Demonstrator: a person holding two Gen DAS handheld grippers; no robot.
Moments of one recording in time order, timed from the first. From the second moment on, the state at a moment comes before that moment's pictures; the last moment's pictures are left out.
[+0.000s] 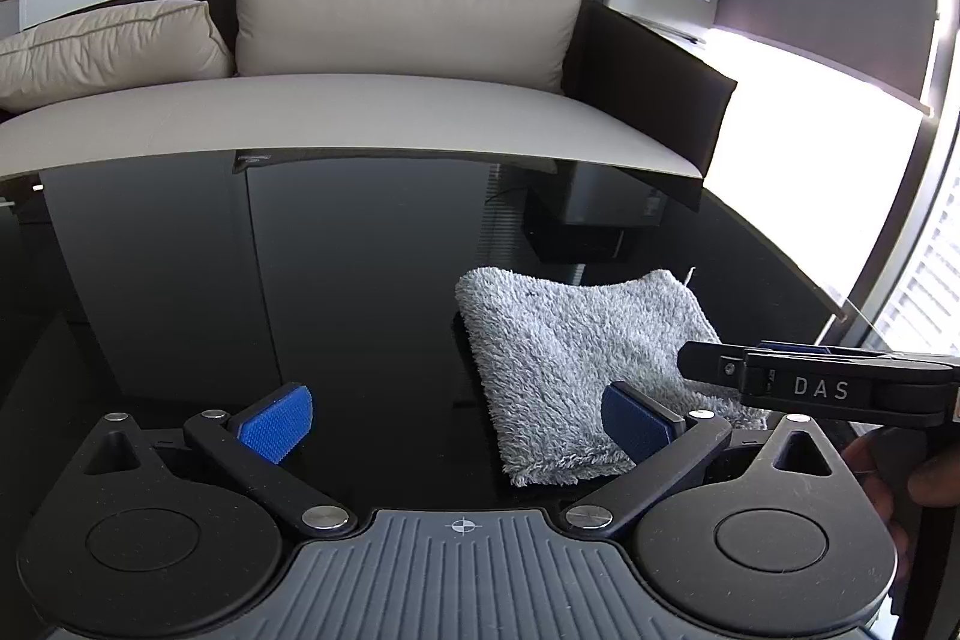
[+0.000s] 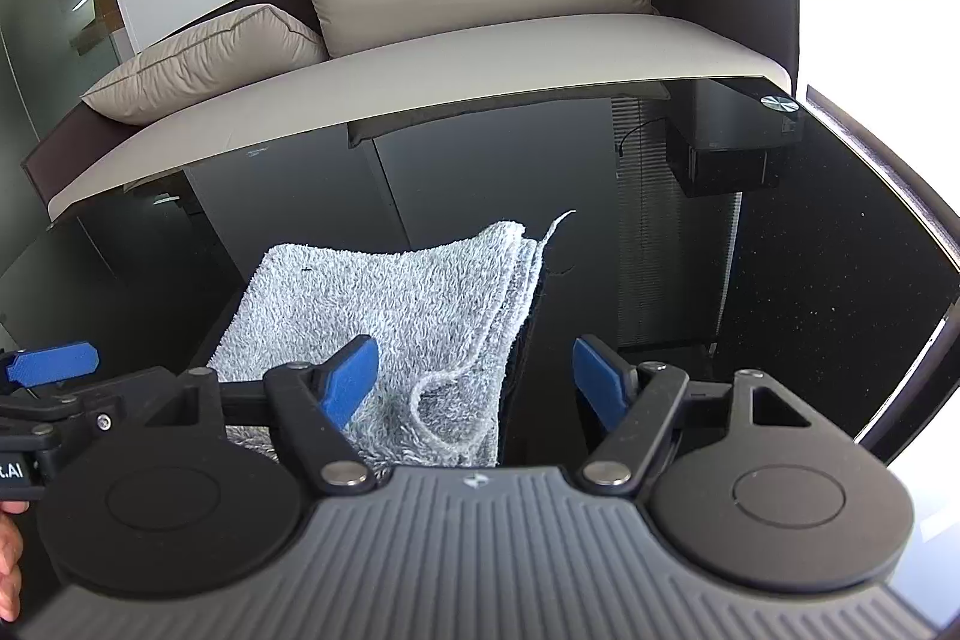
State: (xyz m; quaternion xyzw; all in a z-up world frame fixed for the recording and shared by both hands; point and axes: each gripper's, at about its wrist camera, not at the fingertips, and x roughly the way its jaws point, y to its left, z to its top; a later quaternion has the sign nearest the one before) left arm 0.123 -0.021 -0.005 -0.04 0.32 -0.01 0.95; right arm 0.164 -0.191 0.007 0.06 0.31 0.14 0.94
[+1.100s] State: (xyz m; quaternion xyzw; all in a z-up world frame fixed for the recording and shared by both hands) left arm 0.117 -0.011 -0.010 -0.05 0.32 0.01 0.95; right arm 0.145 -0.200 0.009 0.05 0.30 0.09 0.95
